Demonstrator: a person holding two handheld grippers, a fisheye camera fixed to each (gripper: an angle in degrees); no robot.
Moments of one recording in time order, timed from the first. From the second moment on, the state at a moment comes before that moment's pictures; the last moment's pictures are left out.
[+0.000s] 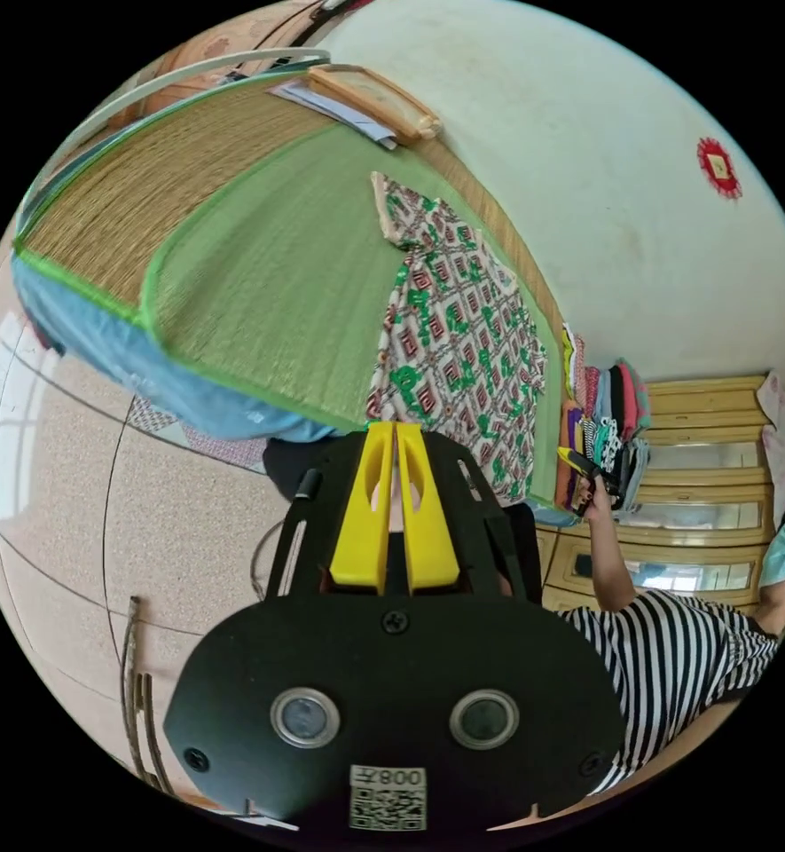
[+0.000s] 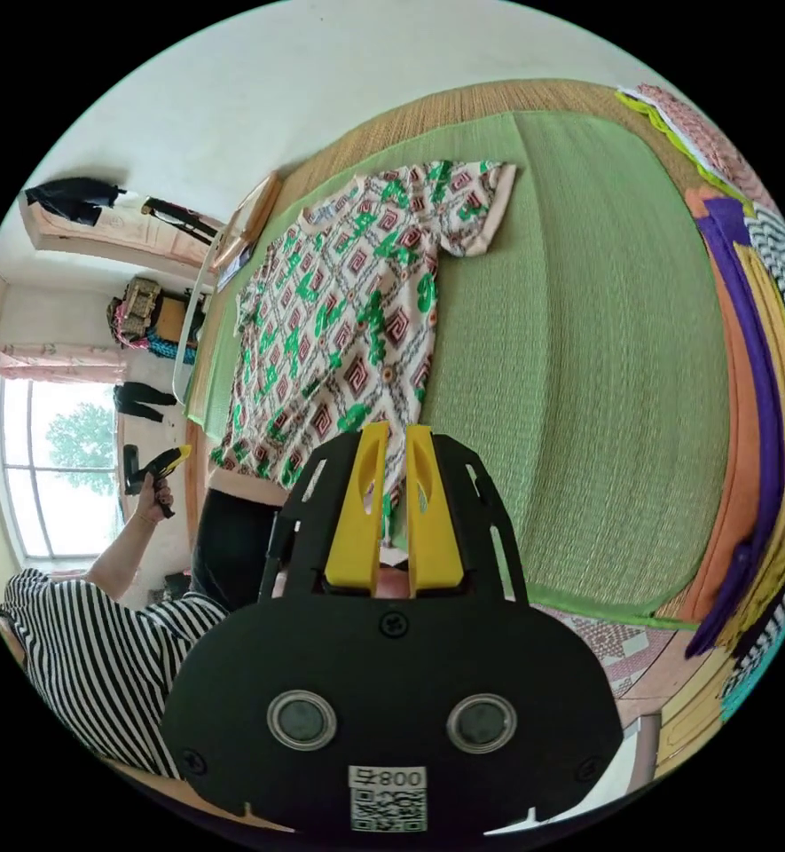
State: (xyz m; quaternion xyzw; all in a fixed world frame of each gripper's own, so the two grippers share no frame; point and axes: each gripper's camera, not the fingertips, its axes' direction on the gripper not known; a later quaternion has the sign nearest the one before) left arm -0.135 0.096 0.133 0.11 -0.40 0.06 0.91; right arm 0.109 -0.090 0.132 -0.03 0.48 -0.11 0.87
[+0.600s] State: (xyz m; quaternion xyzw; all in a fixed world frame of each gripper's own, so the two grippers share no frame) left arm -0.161 -0.284 0.660 -0.21 -0.33 0.35 0.85; right arm 0.144 -0.198 0.153 0.09 0.55 -0.13 0.82
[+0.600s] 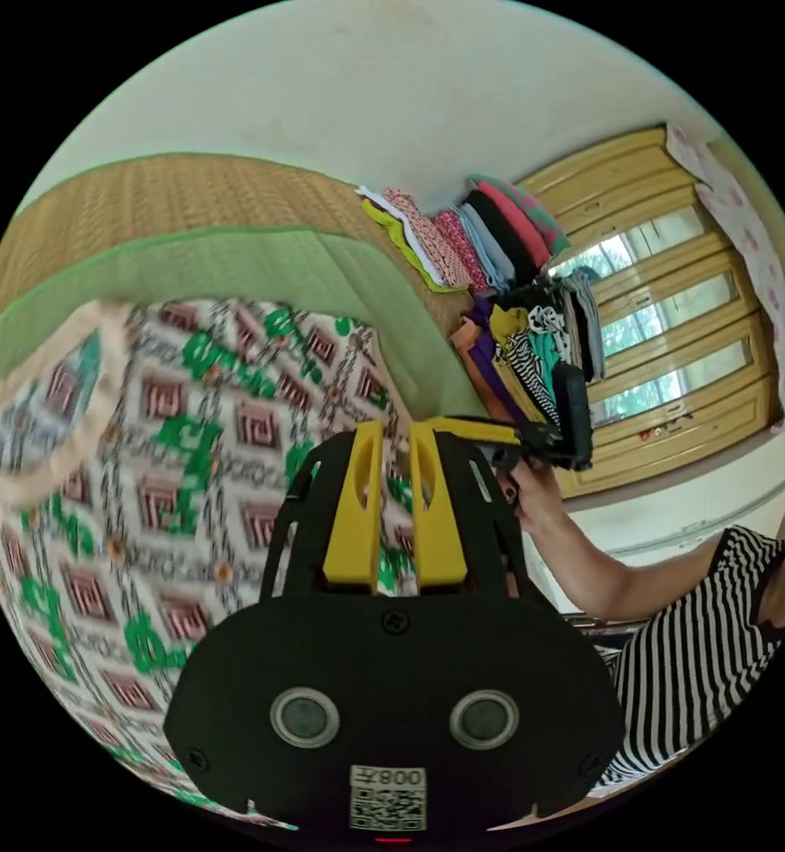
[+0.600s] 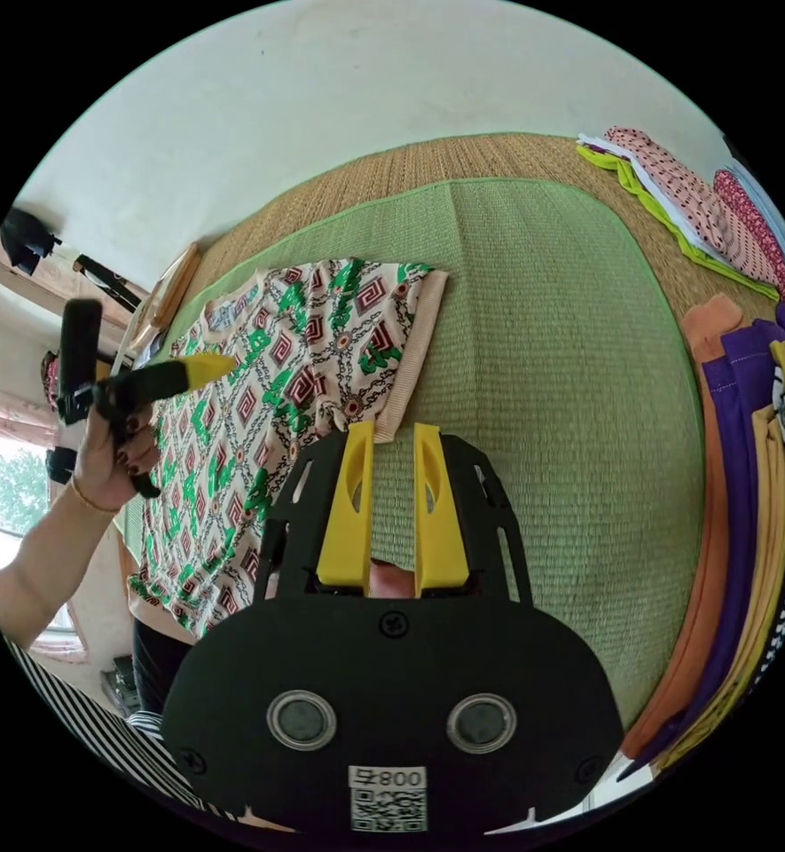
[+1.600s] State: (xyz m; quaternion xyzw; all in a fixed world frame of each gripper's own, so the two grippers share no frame) left arm -0.211 -0.516 0.934 -0.26 -0.43 0.47 0.72; right arm 0.146 -0.181 0.132 0.15 0.49 -0.17 0.84
